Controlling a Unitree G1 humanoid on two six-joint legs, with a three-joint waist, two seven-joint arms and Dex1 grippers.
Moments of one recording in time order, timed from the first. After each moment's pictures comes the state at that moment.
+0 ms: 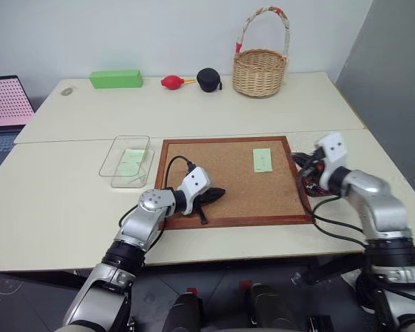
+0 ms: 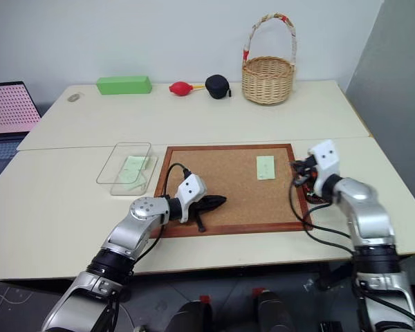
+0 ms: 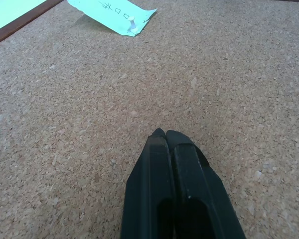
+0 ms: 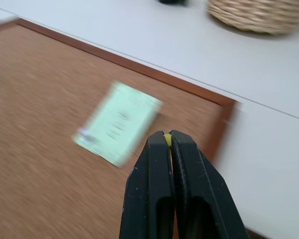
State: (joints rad) left arm -0.47 0.40 -0.27 0.31 -0.11 0.14 -0.86; right arm -0.43 -0.59 -0.09 0.06 0.21 0.50 0.62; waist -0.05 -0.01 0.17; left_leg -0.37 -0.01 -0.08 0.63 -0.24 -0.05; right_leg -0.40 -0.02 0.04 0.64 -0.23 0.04
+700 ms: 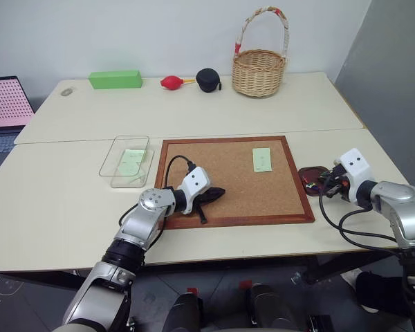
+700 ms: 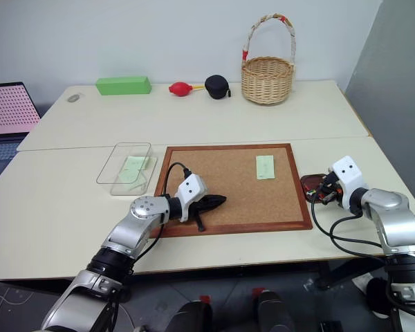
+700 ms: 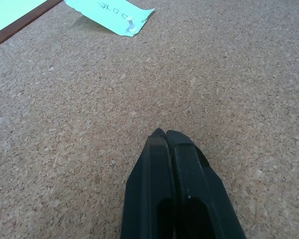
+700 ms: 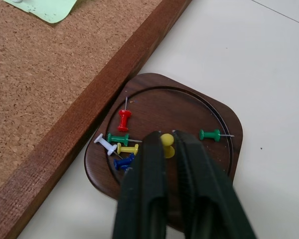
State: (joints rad) left arm -0.49 0.40 -0.28 0.33 -0.11 0.12 -0.86; right arm -0.37 -0.74 -0.05 0.08 0.16 0.61 0.70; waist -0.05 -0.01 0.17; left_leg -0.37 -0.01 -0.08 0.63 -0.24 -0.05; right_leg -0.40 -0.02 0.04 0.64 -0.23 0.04
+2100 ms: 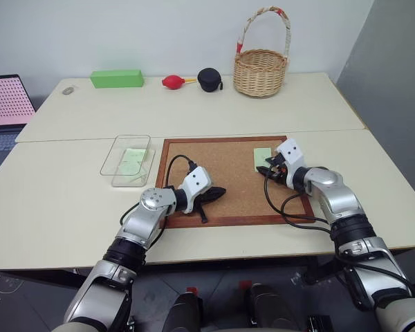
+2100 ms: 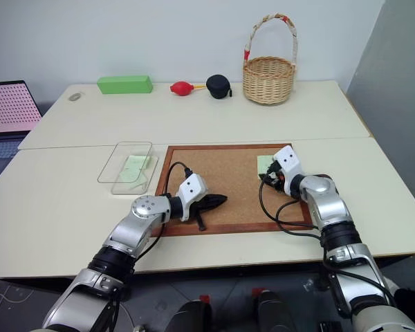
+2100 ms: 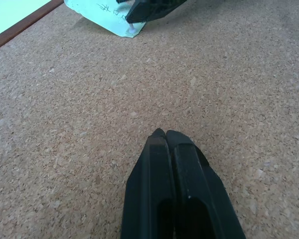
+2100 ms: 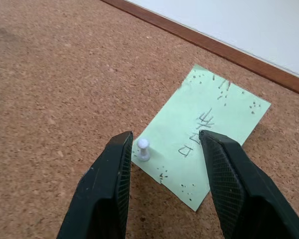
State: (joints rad) left arm -0.49 0.40 -0.29 0.35 -0.10 0.10 -0.86; right arm -0.67 -0.37 0.11 0.51 0.09 0.28 0.67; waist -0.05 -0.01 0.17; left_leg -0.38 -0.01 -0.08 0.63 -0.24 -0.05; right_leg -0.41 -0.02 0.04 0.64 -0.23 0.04
